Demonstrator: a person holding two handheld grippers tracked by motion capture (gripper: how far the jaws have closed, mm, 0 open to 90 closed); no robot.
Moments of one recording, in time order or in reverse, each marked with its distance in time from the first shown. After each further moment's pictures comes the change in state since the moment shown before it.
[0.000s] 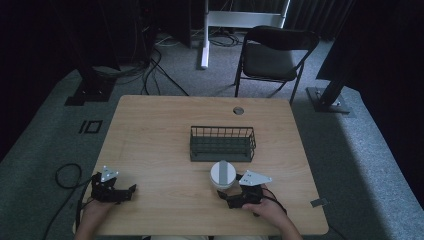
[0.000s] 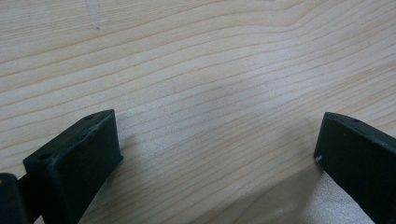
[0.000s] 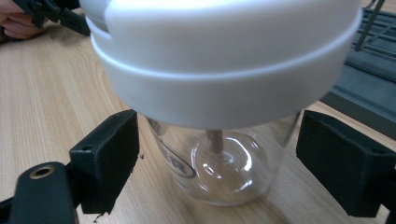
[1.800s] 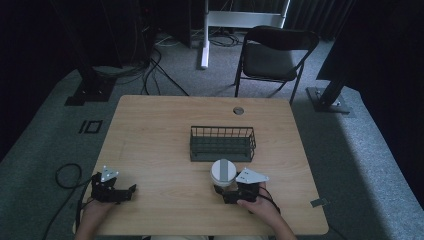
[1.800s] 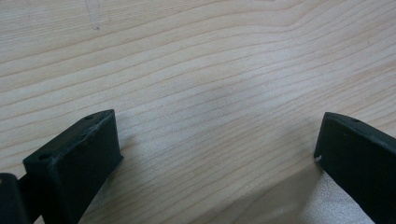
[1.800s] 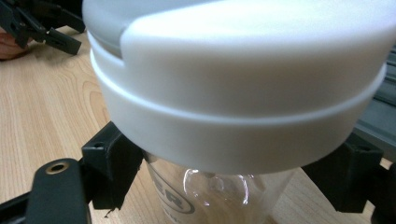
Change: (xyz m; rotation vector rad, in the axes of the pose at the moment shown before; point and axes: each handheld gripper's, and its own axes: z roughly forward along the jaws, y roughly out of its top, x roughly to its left) left arm 0.000 0.000 0.000 0.001 0.000 0.000; right arm 0.003 0.007 0.011 -0.048 -0.047 0.007
